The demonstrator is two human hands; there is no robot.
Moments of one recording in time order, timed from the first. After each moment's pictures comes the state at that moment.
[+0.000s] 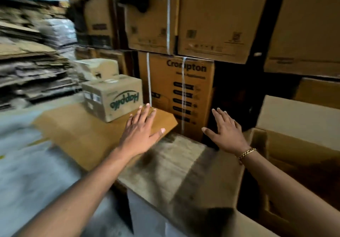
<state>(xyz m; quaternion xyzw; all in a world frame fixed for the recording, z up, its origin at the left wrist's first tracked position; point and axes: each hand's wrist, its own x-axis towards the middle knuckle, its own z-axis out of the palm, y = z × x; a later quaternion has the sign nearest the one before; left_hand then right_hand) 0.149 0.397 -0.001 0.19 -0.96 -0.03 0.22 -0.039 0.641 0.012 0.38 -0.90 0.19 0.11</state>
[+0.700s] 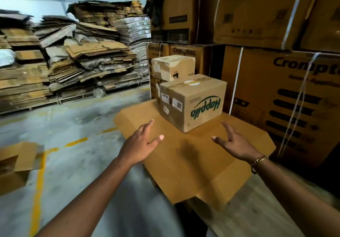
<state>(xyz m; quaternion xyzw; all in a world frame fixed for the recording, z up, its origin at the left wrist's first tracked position) 0.292 -0.001 -0.047 0.40 -0.89 -0.14 0.19 -0.004 0.176 -0.052 0.49 -0.82 0.27 -0.11</state>
